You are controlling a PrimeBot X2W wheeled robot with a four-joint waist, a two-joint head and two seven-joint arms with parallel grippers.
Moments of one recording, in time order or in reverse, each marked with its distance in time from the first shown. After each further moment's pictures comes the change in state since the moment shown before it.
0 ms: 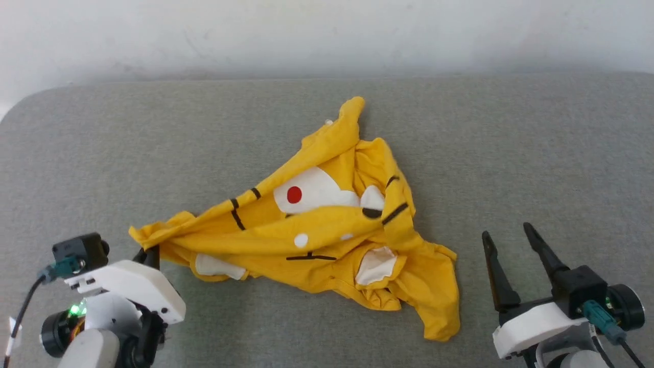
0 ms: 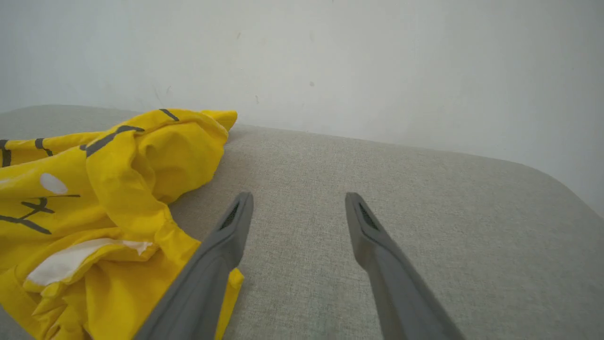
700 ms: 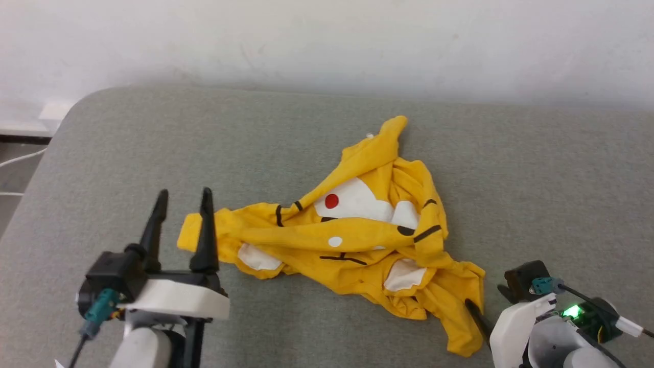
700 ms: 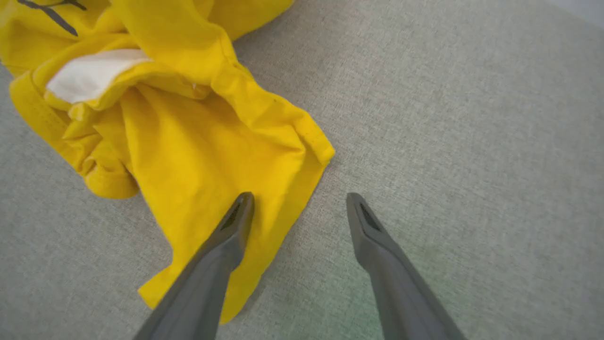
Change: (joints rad) left arm -0.008 -0.139 -0.025 -0.008 0.244 -0.203 -0.507; right arm -0.045 -0.208 0.226 0.068 0.189 0.000 0.554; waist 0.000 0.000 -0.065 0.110
